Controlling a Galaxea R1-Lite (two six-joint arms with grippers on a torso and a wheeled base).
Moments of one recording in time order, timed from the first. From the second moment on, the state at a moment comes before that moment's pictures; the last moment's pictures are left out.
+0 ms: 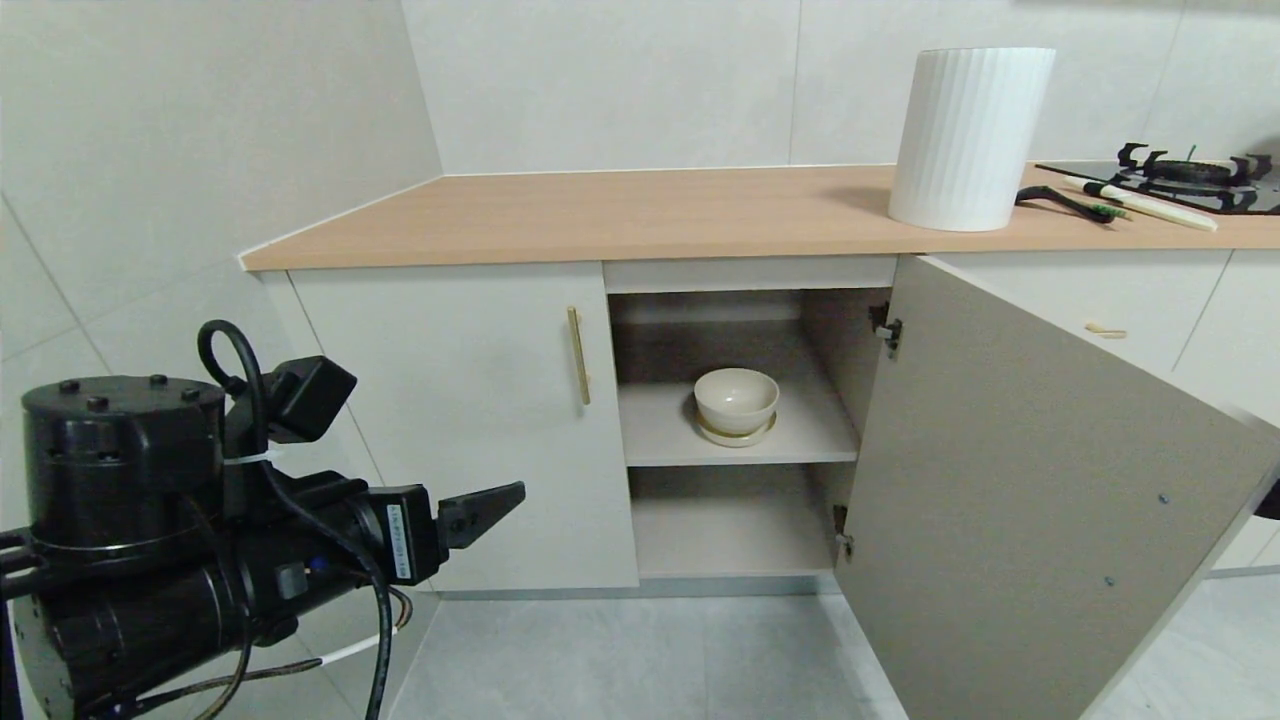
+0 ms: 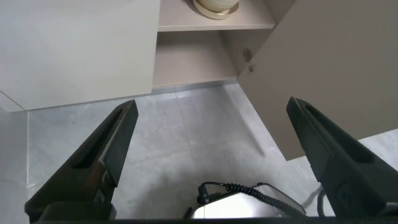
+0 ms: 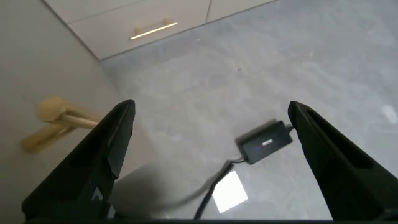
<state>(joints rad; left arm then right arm) -0.44 1.38 -0.56 -0.41 0.02 -0.33 -0.16 1.30 -0.80 0.20 -0.25 0.09</state>
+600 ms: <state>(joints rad) -0.44 1.38 -0.56 -0.41 0.02 -0.33 -0.06 1.32 -0.80 0.20 -0.16 0.15</state>
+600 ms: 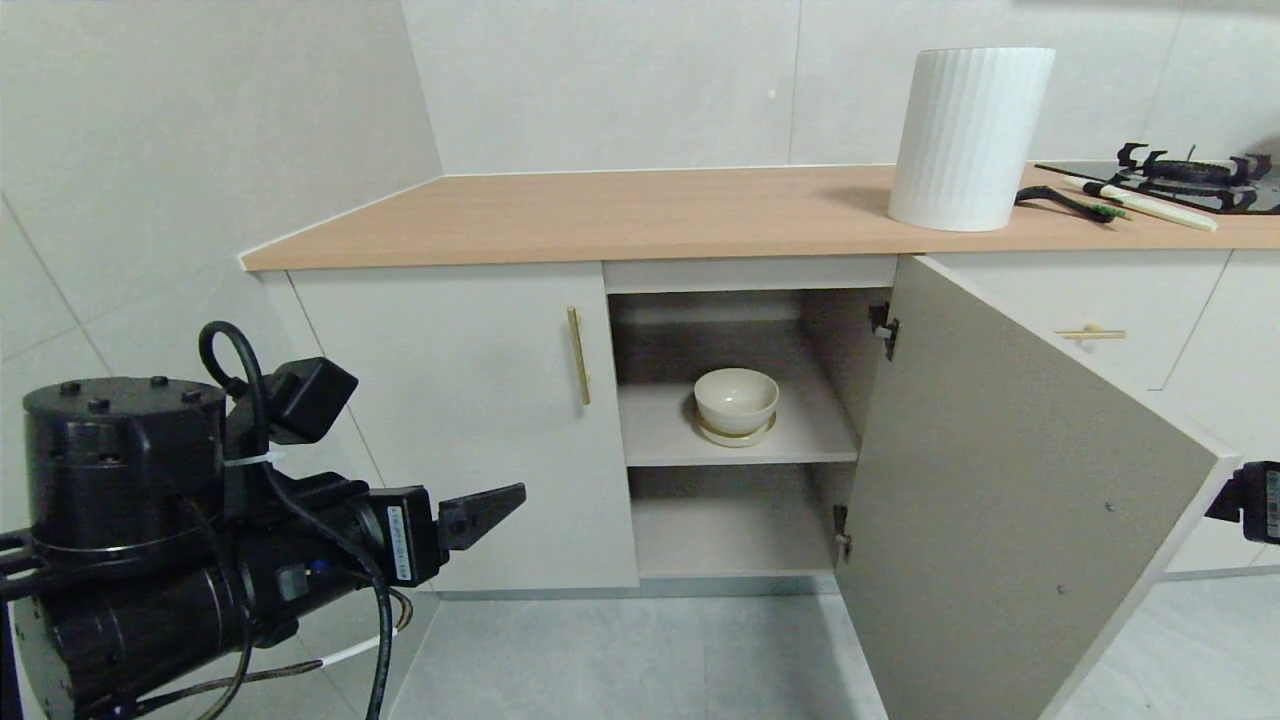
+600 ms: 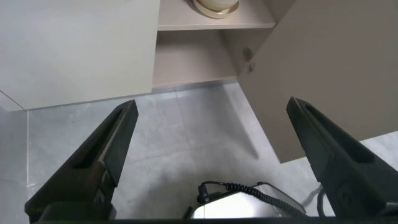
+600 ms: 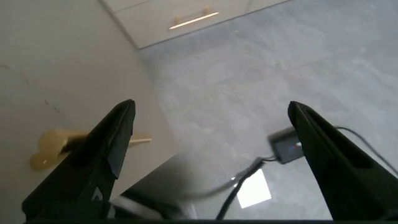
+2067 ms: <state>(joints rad) -0.44 1.37 -0.56 -0.41 0.03 -0.33 0.47 1.66 -1.00 0.02 -0.16 0.35</state>
